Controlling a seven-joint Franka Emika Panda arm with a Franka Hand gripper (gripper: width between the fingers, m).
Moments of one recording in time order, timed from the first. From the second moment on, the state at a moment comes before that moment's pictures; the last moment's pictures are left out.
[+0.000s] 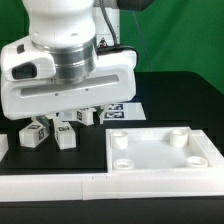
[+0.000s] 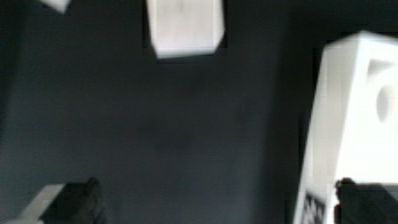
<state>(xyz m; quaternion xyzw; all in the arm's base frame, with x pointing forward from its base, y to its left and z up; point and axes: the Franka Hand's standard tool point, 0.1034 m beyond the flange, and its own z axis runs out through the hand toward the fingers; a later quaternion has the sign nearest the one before) 0.557 -0.078 0.057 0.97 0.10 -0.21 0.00</state>
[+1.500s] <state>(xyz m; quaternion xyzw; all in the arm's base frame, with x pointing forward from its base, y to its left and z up) 0.514 -0.100 0.011 0.89 0.11 -0.45 0.02</state>
